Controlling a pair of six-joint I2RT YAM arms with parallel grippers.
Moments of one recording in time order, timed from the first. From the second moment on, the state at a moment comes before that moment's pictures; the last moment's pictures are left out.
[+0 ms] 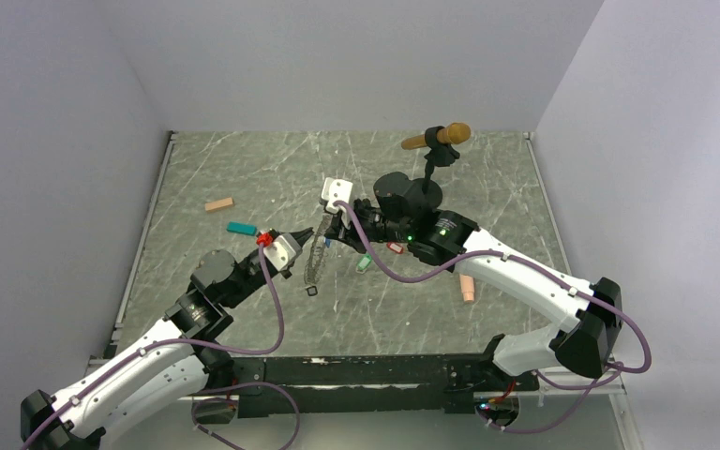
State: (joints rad) left arm -0.75 0.63 0.49 0.23 0.08 0.32; right arm 0.92 1.35 1.25 -0.30 -0.34 -0.31
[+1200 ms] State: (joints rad) left arm -0.75 0.63 0.49 0.23 0.07 0.32; right arm 0.92 1.35 1.25 -0.30 -0.34 -0.30
